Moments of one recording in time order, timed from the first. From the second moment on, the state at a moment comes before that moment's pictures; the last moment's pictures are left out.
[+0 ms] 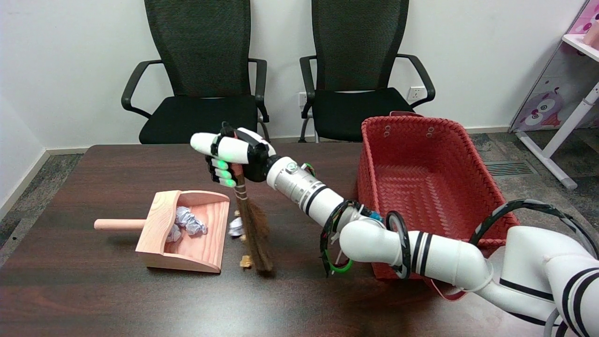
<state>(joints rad) 0.58 -1.24 0.55 -1.21 -1.69 0.40 0.96</state>
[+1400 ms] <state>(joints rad) 0.51 -1.07 0.54 -1.31 -1.91 1.00 1.58</state>
